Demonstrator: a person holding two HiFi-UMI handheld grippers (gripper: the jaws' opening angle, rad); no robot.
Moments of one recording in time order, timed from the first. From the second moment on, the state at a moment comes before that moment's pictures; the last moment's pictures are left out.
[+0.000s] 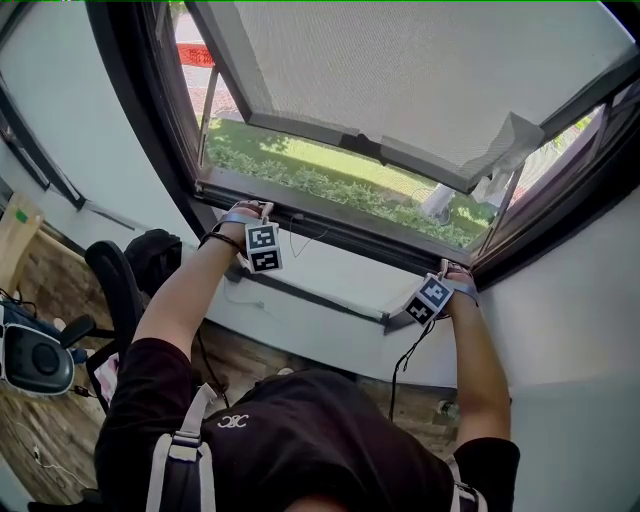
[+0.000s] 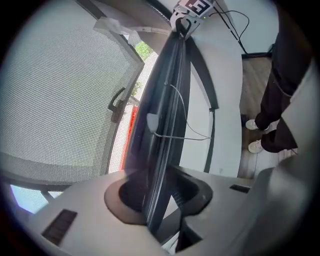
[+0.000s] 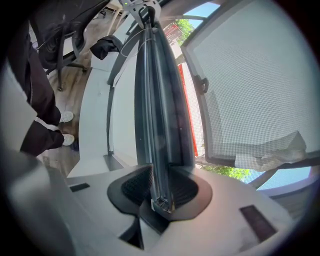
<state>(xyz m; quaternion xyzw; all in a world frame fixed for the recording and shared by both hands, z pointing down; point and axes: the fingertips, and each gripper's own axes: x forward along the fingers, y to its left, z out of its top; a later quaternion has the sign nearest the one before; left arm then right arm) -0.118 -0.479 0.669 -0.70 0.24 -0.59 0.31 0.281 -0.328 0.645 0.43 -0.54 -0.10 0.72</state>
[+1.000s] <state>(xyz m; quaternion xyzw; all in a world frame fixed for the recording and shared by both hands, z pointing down) -0.116 -0.486 0.705 -0.69 0.25 -0.61 0.29 0.280 -0.319 0.677 0.44 -0.53 -0.08 0.73</state>
